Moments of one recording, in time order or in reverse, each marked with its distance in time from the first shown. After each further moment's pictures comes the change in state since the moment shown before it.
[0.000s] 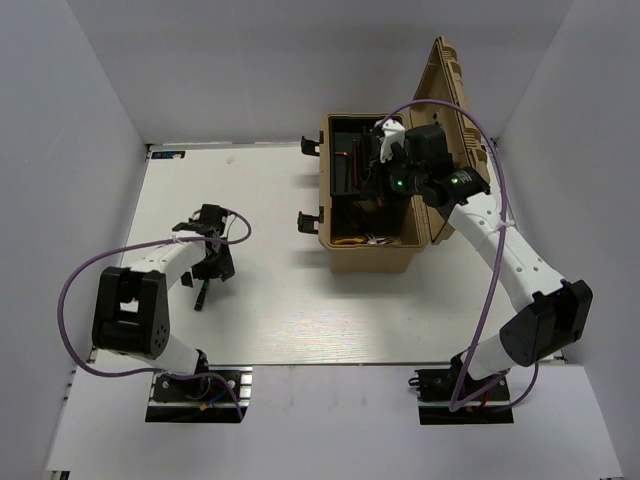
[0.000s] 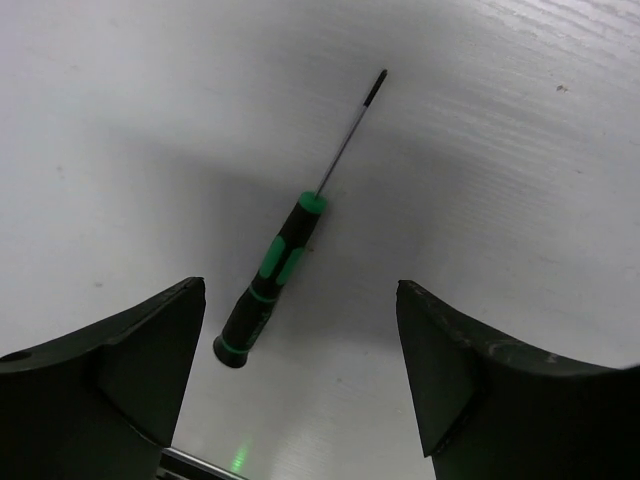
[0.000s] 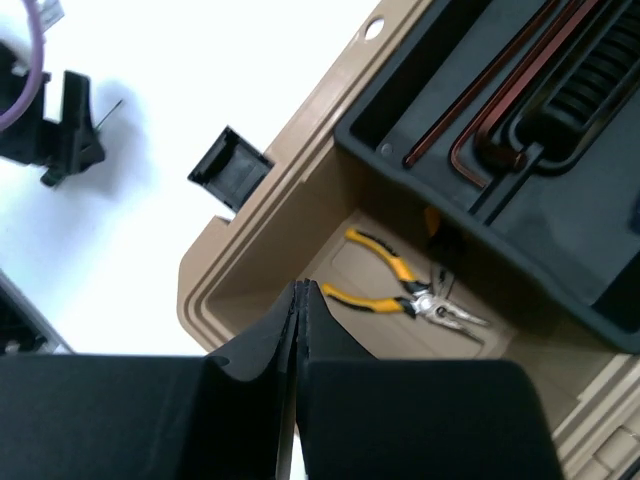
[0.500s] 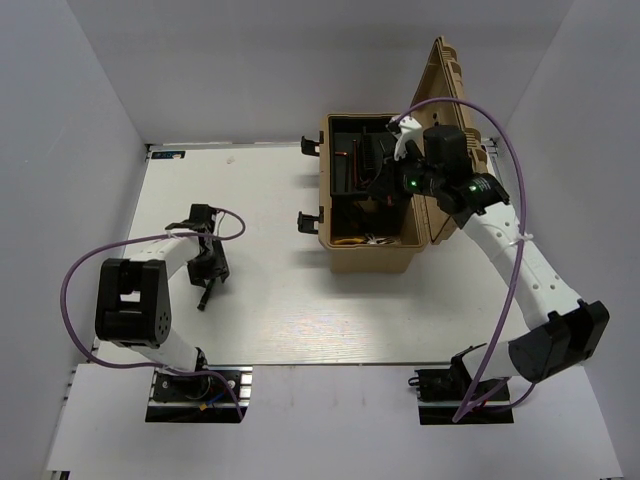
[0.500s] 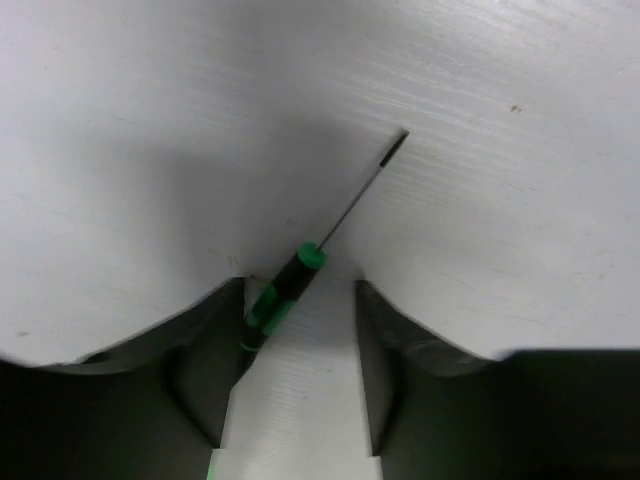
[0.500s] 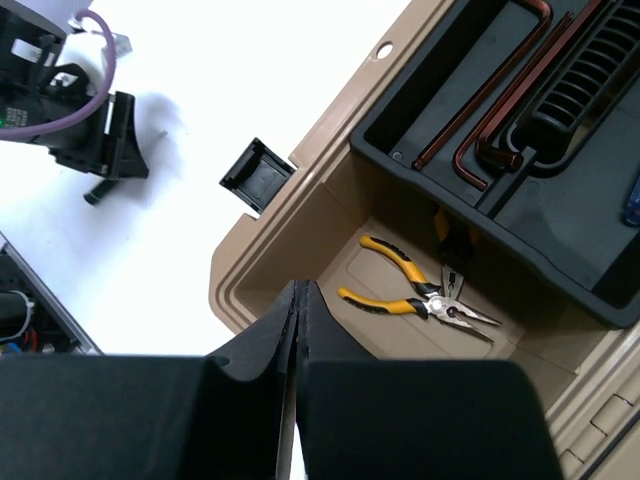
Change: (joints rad) left arm 0.103 0.077 -0.005 0.081 0.216 0.051; right arm -0.034 -0.089 -0.035 0.013 -0.053 0.041
